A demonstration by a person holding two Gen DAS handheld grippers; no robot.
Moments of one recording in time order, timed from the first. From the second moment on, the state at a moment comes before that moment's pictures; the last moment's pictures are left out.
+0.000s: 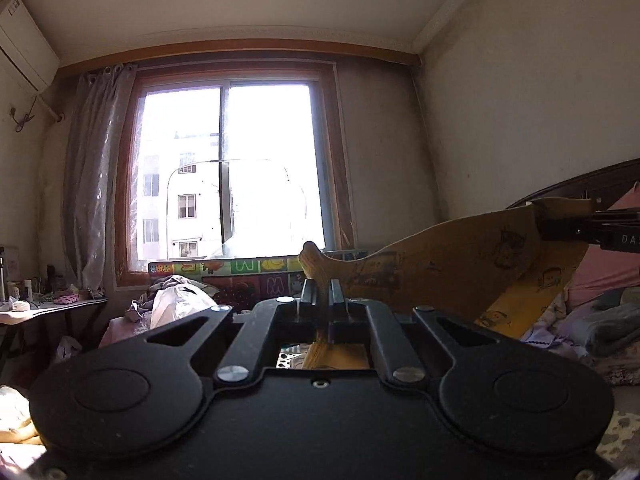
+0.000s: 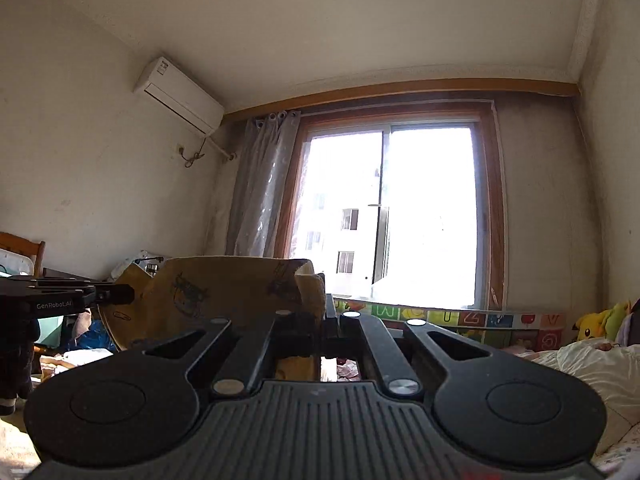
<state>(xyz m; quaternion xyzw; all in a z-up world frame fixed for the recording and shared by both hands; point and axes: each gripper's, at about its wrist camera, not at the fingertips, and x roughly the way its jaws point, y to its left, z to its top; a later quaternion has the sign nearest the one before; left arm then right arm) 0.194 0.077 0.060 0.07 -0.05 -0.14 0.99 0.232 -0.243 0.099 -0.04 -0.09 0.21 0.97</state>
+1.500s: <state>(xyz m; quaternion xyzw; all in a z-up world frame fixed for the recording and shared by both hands) 0.092 0.064 -0.131 0.18 0.24 -0.20 0.93 0.093 -0.196 -0.143 -0.33 0.27 0.33 0.84</state>
